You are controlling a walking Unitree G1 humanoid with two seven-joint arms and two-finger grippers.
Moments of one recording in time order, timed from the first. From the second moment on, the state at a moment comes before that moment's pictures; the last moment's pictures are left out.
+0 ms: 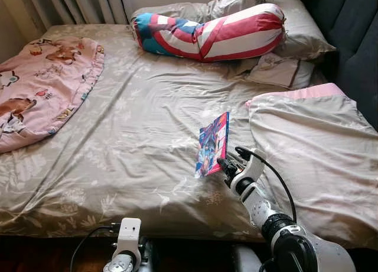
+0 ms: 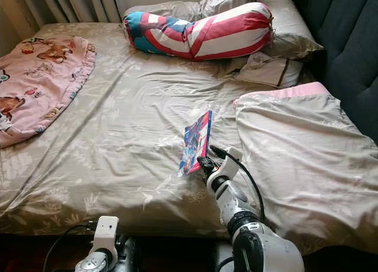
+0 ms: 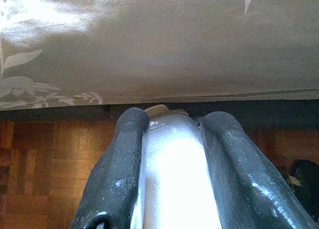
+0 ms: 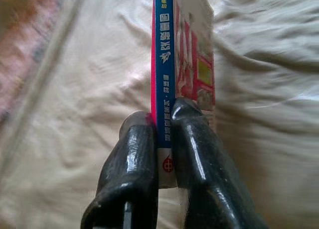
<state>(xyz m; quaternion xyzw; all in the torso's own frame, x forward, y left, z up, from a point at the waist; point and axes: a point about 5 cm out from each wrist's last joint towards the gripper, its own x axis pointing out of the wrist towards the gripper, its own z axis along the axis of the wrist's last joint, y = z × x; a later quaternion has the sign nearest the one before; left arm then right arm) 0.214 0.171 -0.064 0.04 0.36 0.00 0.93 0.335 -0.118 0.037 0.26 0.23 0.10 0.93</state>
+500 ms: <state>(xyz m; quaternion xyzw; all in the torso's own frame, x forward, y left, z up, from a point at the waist) 0.214 0.171 -0.064 0.04 0.36 0.00 0.93 0.326 -0.143 0.022 0.13 0.27 0.05 0.95</state>
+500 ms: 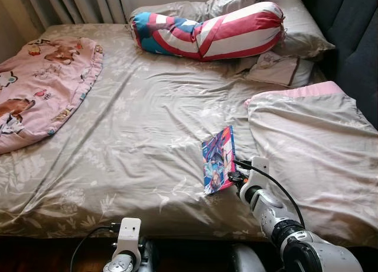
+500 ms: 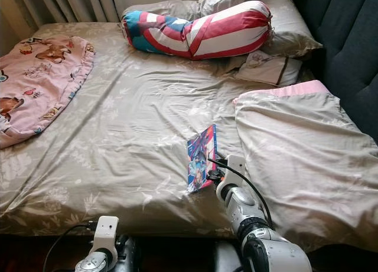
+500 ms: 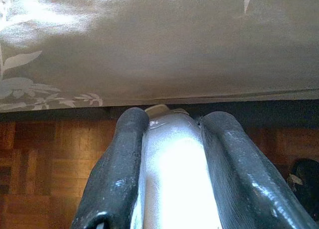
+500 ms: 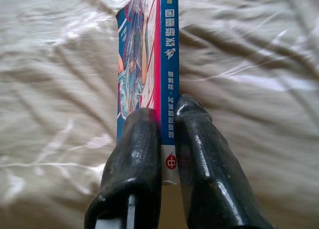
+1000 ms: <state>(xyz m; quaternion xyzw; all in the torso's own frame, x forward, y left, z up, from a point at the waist) 0.214 0.172 -0.064 0.04 0.36 0.00 0.93 0.317 -0.146 0.010 0.16 0.29 -0.03 0.94</state>
